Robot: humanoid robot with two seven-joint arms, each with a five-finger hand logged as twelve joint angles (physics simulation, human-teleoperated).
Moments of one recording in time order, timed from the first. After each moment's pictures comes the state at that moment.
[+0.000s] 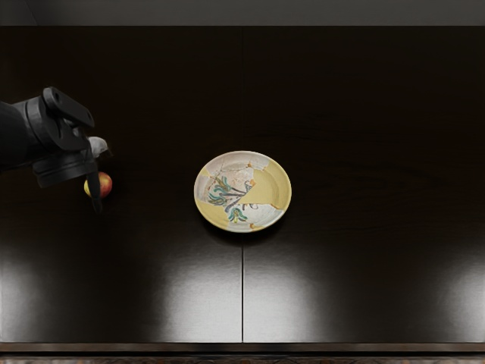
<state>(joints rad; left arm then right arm) -1.85 0.00 1.42 -1.28 -0.44 0.19 0.14 -0.14 0.00 0.09 0.20 -0.07 0.06 -0.08</state>
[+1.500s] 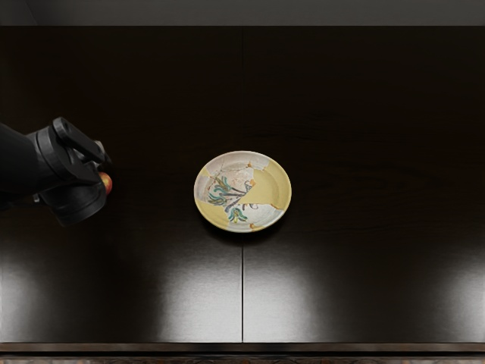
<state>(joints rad) -1.81 0.00 1.34 -1.40 -0.49 0.55 0.12 -0.14 0.00 0.09 0.20 -0.07 0.06 -0.08</state>
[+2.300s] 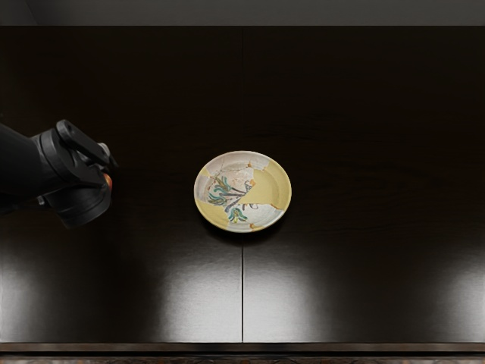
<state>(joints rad) -1.80 0.00 1.31 -1.40 -0.49 0.55 0.12 -0.14 0.00 0.09 0.20 -0.07 0.06 -0.08</state>
